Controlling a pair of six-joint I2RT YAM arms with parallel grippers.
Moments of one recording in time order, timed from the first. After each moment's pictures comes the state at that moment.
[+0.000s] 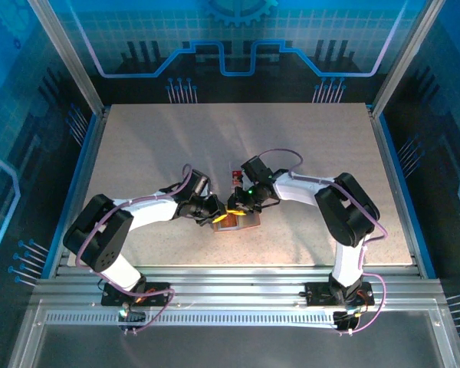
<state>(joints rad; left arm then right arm) -0.53 1.59 0.75 -0.16 0.45 -1.05 0.64 1.87 1.12 -0.37 -0.53 0.80</state>
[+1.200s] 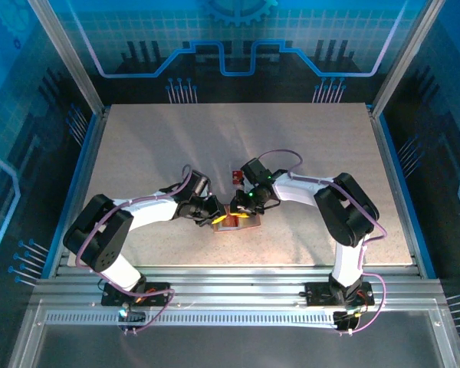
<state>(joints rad) -0.53 1.59 0.75 -0.18 0.45 -1.05 0.65 1.87 1.12 -0.44 -0.46 0.76</state>
